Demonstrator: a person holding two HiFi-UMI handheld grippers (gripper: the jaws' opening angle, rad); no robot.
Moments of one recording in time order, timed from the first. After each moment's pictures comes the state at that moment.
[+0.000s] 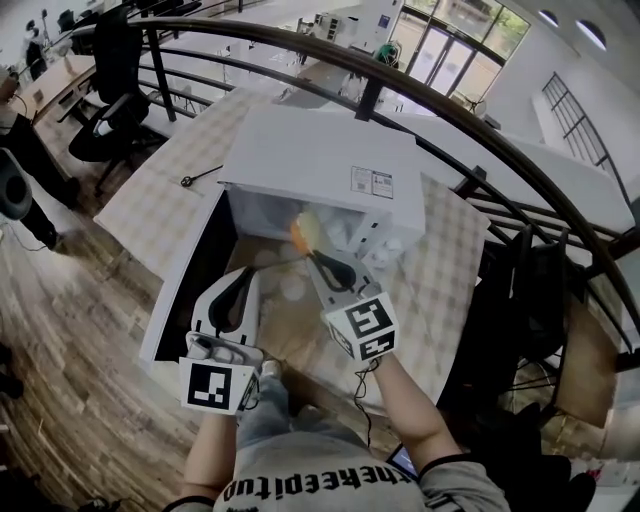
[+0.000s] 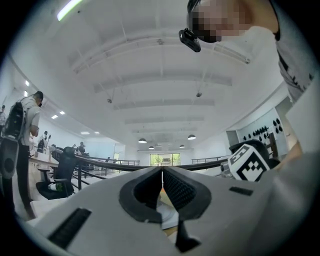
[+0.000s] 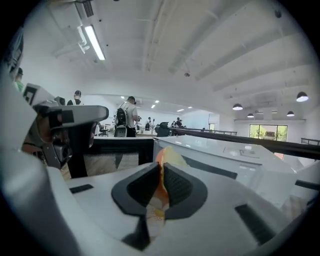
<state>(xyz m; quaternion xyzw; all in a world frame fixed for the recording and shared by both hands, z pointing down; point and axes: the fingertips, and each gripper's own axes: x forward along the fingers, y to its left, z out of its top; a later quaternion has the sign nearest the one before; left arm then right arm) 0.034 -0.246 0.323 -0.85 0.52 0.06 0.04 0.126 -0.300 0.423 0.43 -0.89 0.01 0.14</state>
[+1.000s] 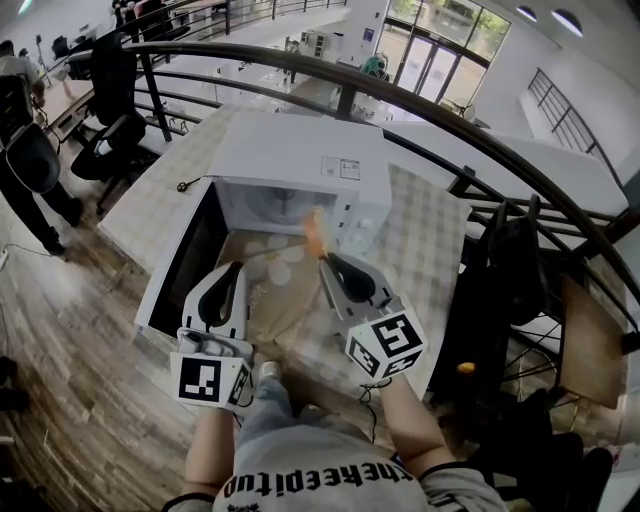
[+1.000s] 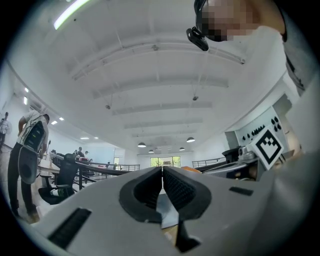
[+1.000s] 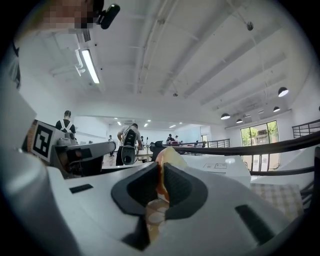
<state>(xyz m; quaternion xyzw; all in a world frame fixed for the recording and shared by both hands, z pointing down) 0.056 -0.172 0.289 -0.85 0.52 0.07 0.07 0.183 -0.192 0.335 0.47 -0.88 0.01 0.01</state>
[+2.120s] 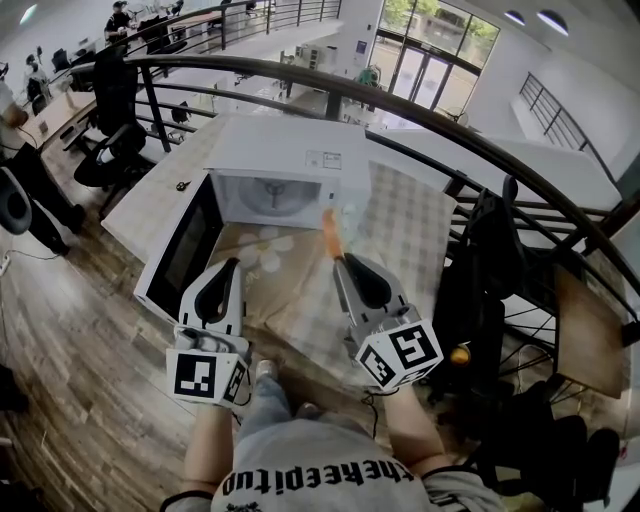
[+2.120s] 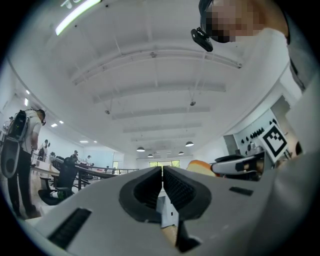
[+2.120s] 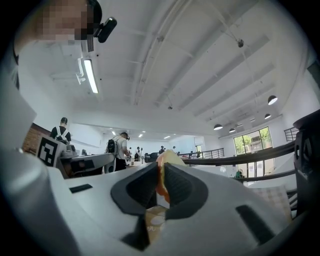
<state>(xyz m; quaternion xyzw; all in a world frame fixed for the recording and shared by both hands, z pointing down) 0.075 -0.103 0.272 -0.85 0.52 0.09 0.08 0.228 -0.104 0.297 0.50 -0.86 -0.02 -0.05</state>
